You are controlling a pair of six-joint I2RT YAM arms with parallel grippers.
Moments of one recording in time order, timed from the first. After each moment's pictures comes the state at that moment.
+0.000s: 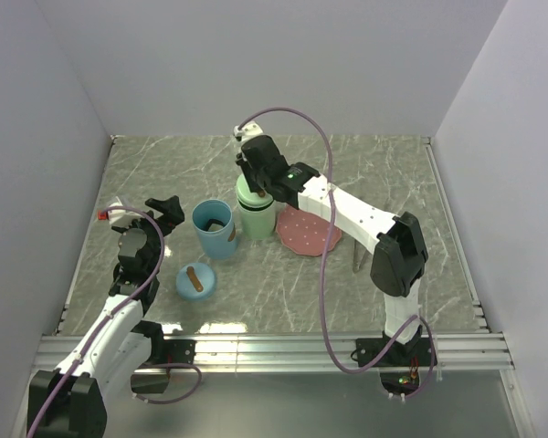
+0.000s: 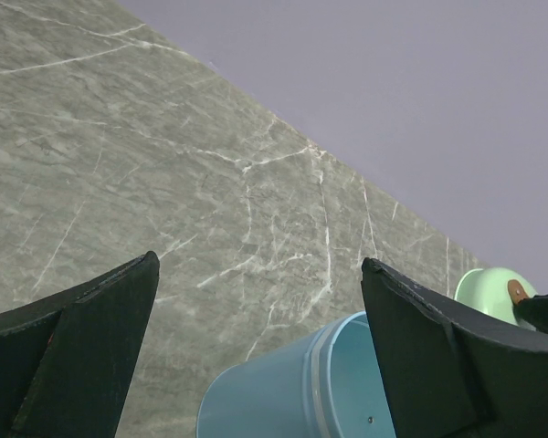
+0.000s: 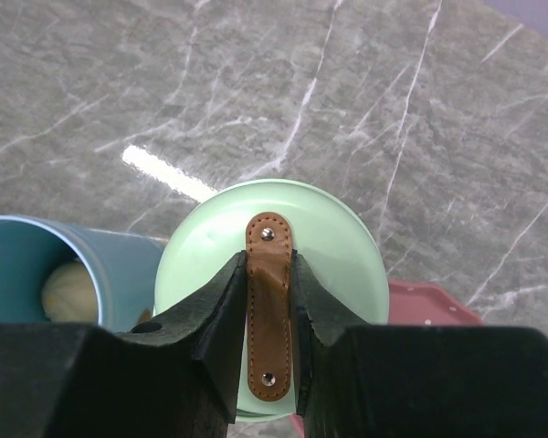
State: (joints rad) left arm -0.14 0.77 0.30 0.45 -0.29 -0.62; right arm 0.81 1.92 1.78 -0.45 0.30 0.12
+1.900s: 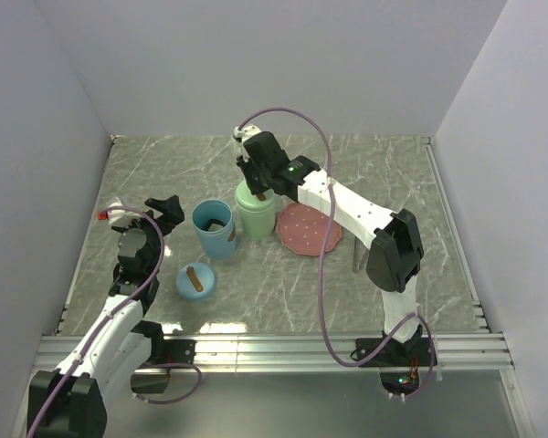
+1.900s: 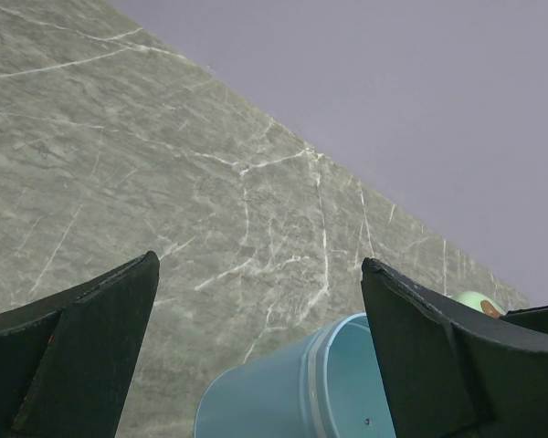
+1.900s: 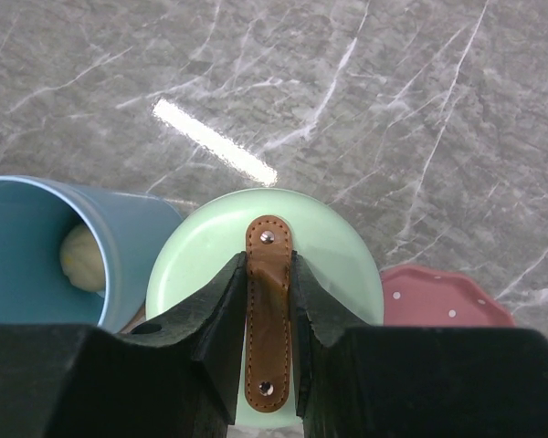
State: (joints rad) left arm -0.14 0.77 0.30 0.46 -0.28 -0.62; right arm 0.78 1.97 1.85 -0.57 0.15 0.13
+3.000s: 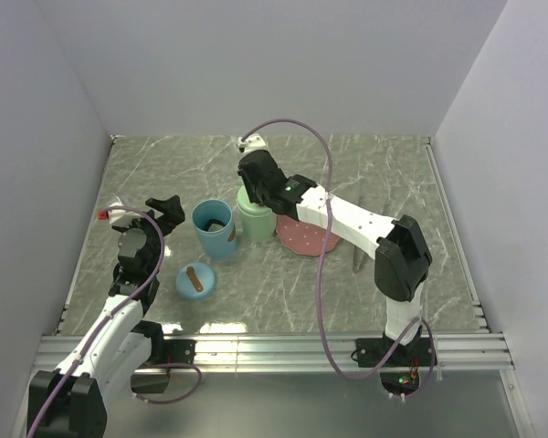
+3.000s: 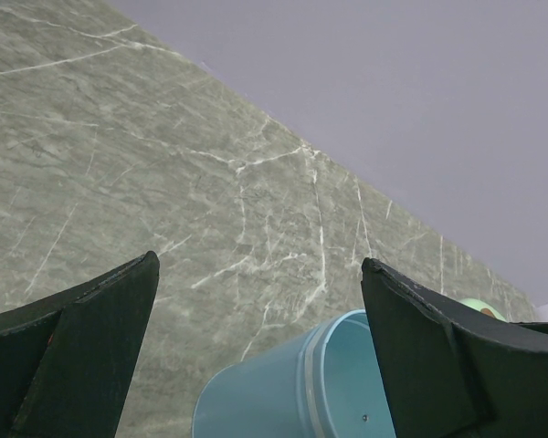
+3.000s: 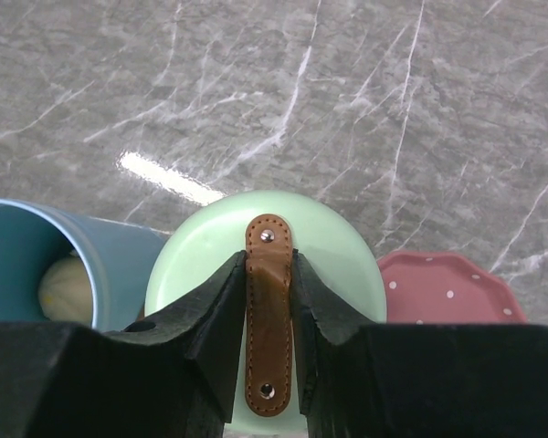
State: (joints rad) left arm -0.14 0.77 0.30 0.46 -0.27 -0.62; right arm 0.85 1.89 1.66 -0.41 0.37 0.21
